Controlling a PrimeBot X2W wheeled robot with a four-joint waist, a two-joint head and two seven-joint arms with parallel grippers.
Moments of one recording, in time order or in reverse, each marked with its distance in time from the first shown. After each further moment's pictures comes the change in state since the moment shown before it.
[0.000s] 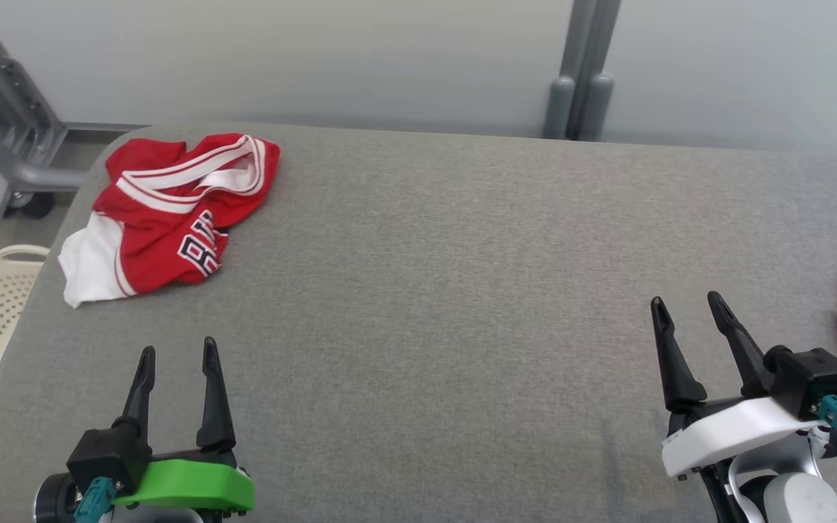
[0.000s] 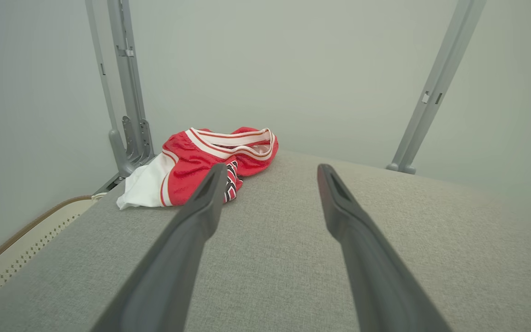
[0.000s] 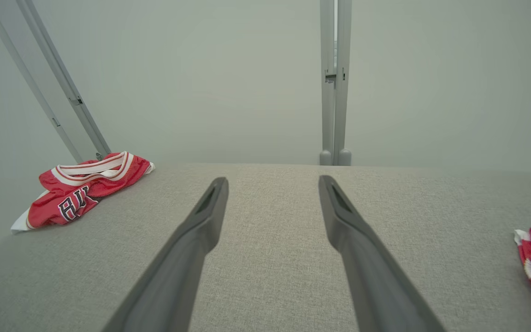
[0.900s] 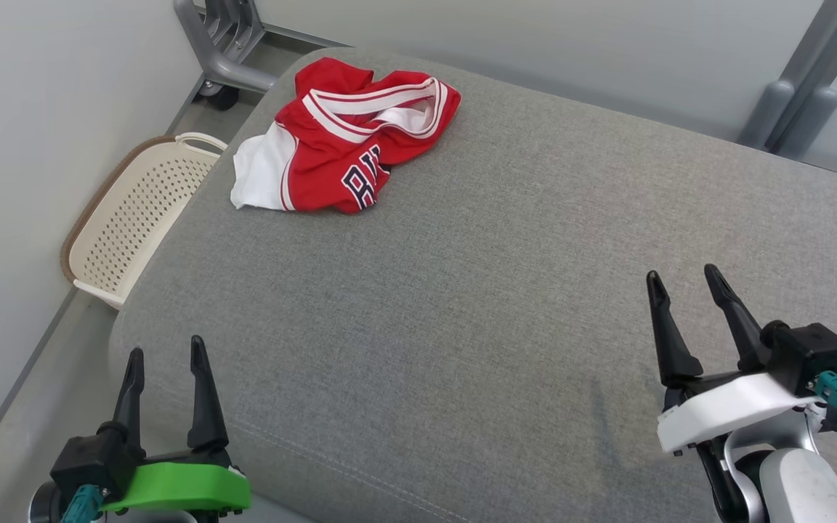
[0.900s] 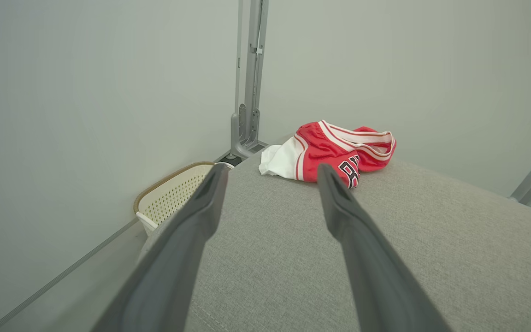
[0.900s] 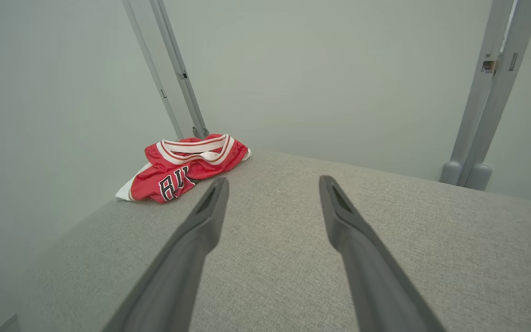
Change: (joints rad) left arm 0.021 -0.036 0.050 -0.041 -0.010 -0.009 0.000; right arm -0.061 0.001 0.010 0.007 -0.013 0.000 0.005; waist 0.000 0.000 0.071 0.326
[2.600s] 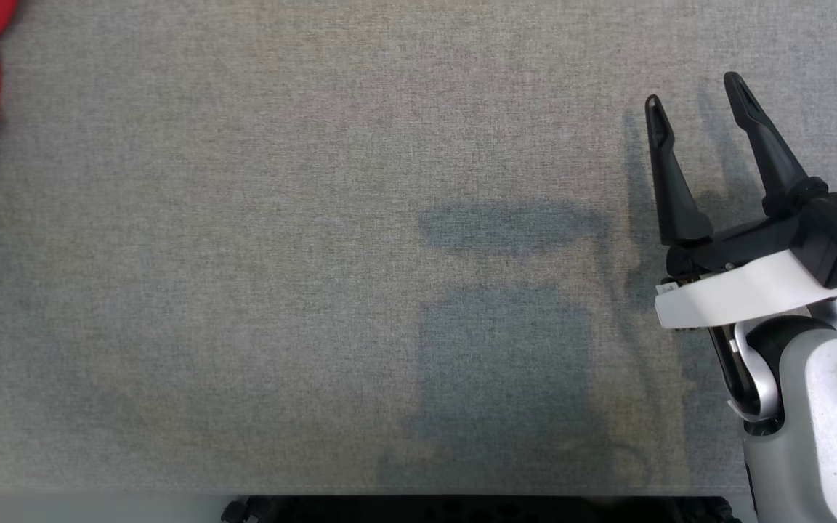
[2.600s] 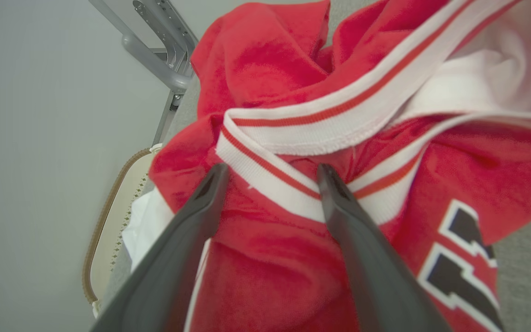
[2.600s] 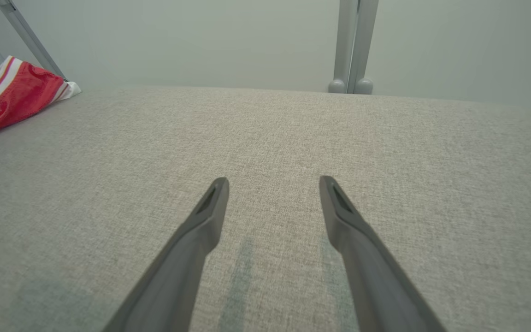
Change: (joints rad) left arm -1.089 0.389 -0.009 0.900 -0.019 -0.133 0.305; right arm -0.268 -0.025 0.060 -0.233 -0.141 0.000 0.114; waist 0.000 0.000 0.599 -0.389
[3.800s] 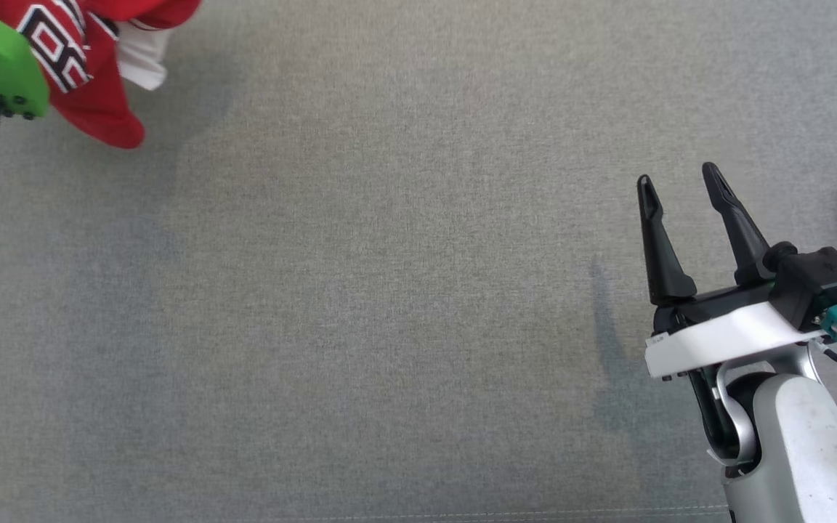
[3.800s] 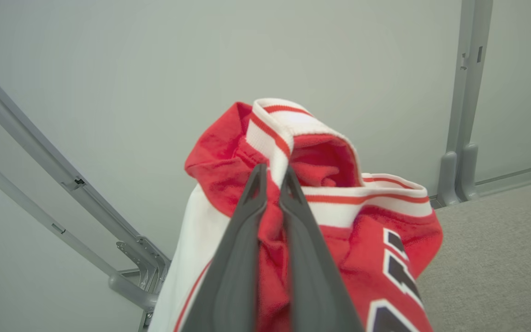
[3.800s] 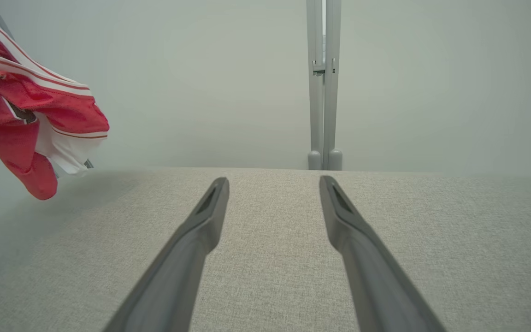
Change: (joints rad) left arm -0.072 -0.060 -0.241 -0.115 0.046 -0.062 -0.178; right arm 0.098 0.024 -0.029 0.177 0.096 0.000 -0.127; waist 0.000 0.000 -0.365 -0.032
